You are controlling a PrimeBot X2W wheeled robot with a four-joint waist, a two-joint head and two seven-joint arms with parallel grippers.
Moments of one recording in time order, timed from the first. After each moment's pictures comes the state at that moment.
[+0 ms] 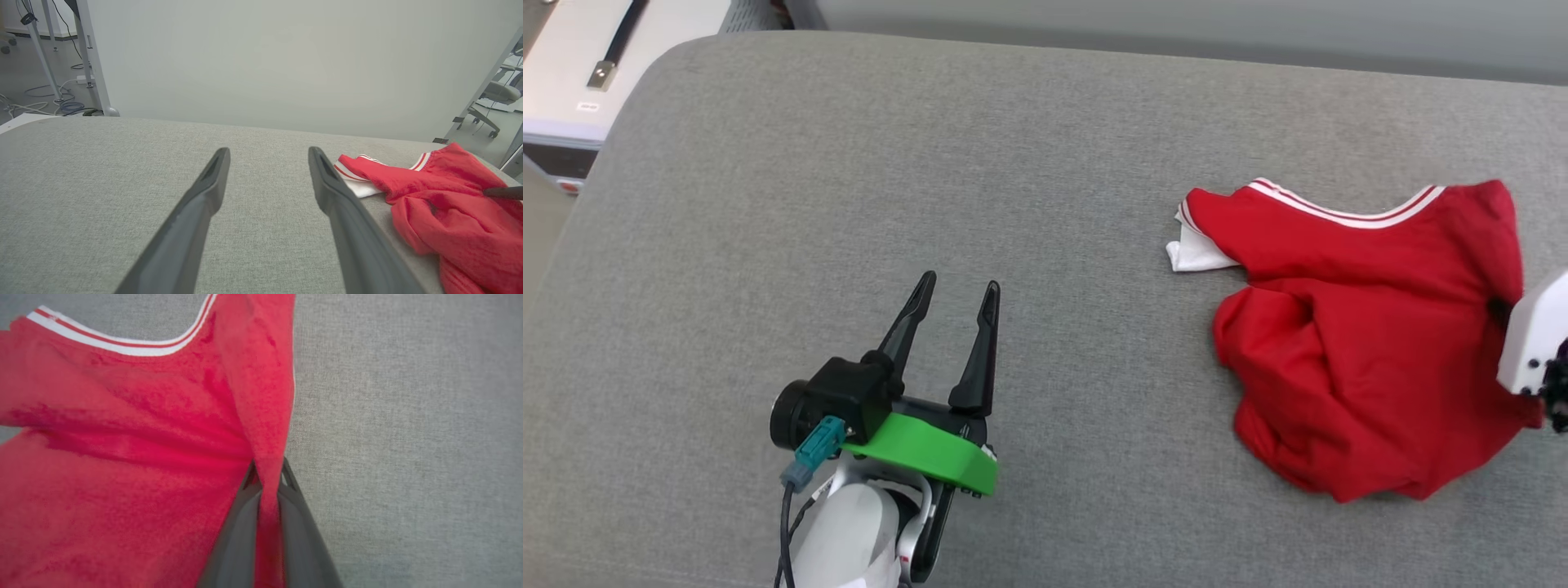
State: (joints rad) left arm -0.19 0.05 -0.24 0.11 -0.26 -0.10 -0.26; right arm -0.51 -0.47 0.04 0.49 0.45 0.13 0.57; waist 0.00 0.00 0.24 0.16
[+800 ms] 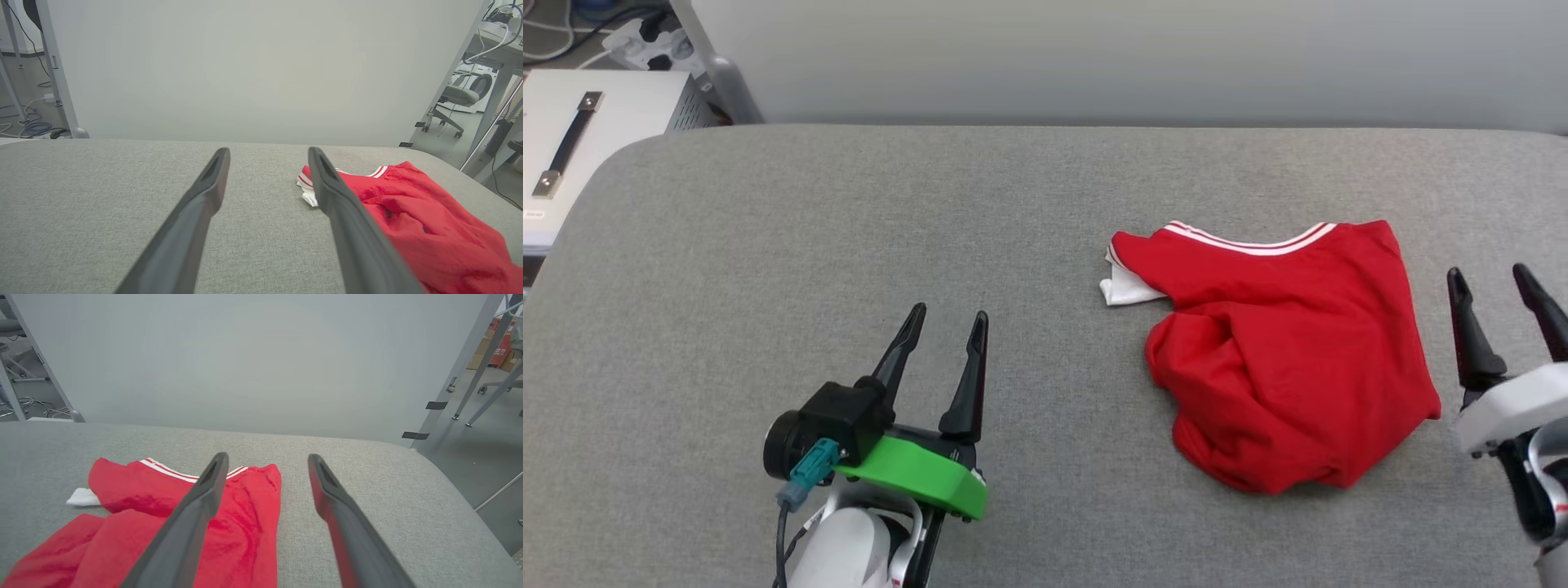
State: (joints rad) left arm -0.14 0.05 -0.22 0.14 -0.26 -0.11 -0.26; right arm -0.26 -0.37 0.00 0.26 0.33 0.13 -0.11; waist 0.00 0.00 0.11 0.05
